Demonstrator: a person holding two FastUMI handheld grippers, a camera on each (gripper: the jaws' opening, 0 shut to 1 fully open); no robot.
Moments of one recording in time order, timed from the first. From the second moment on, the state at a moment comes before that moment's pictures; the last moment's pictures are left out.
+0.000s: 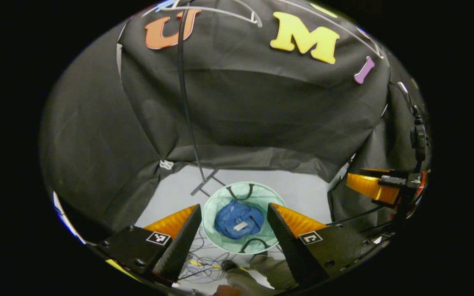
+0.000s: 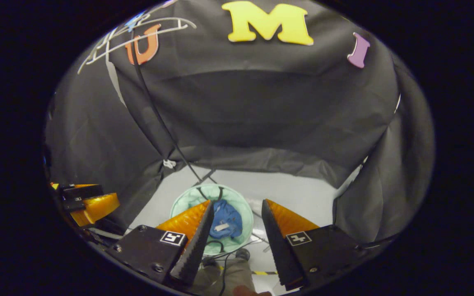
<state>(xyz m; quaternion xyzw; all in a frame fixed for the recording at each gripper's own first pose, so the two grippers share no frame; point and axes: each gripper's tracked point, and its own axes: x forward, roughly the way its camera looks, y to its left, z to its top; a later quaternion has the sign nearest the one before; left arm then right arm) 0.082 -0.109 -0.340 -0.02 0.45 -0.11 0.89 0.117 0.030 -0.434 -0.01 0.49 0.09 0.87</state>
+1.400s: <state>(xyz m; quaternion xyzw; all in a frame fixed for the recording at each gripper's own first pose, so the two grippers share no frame) 0.006 0.023 0.115 0.01 -0.06 -0.11 0.99 0.010 -0.039 0.037 -0.01 0.00 -0.01 1.00</state>
